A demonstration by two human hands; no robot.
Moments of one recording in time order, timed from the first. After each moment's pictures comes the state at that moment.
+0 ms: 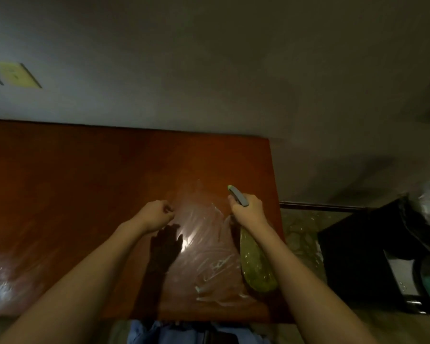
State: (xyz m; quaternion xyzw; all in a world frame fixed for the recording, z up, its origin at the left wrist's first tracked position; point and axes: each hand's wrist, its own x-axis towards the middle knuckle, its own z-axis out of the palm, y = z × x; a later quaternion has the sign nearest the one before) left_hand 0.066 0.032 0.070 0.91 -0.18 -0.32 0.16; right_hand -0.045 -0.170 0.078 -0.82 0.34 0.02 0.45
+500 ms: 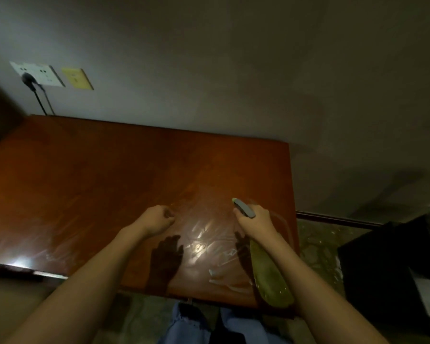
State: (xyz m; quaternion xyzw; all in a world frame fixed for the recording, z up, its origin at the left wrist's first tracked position) left_hand 0.016 0.092 0.085 0.93 -0.11 -0.30 0.16; right_hand -0.090 -0.131 0.087 -0.86 0.26 0.08 0.43
